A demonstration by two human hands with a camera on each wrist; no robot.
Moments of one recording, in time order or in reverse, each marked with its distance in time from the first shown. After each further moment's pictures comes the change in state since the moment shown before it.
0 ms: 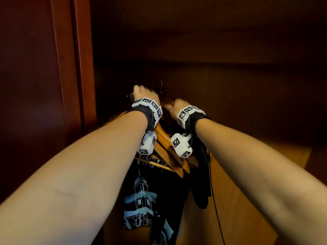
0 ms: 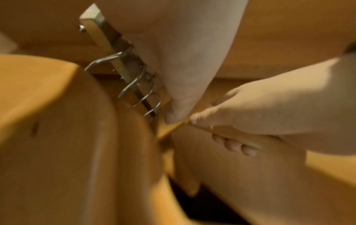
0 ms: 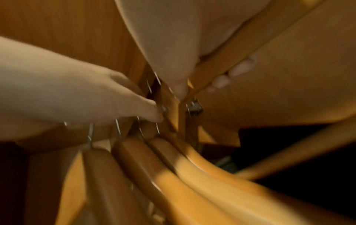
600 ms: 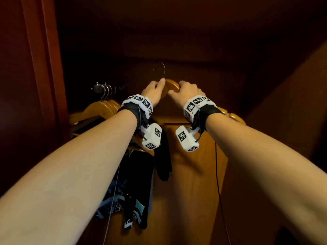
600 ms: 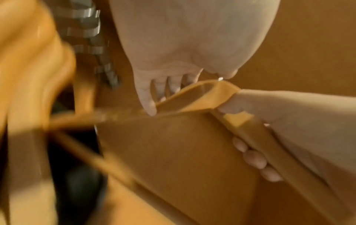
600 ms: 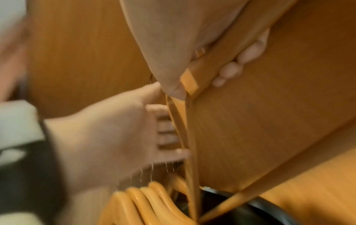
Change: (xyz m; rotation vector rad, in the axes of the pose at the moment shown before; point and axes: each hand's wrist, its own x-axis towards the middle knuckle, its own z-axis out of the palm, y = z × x) left_hand -0.092 0.066 -0.069 -1.556 -0.158 0.207; right_hand -0.146 0.066 -0.102 -0.122 0.406 0.162
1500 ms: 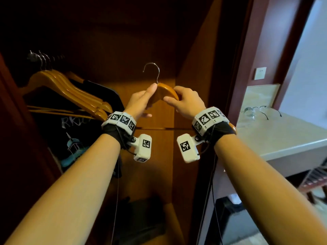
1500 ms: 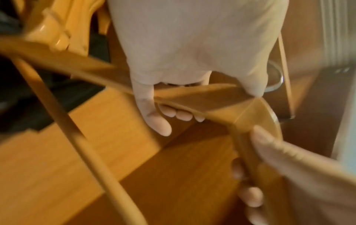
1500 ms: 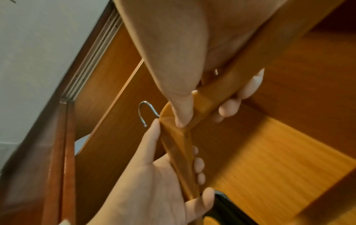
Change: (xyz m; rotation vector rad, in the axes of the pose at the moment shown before) left_hand -0.238 0.029 0.057 -0.411 -0.491 -0.064; right_hand -0.258 0.102 -0.106 0.170 -0.092 0.144
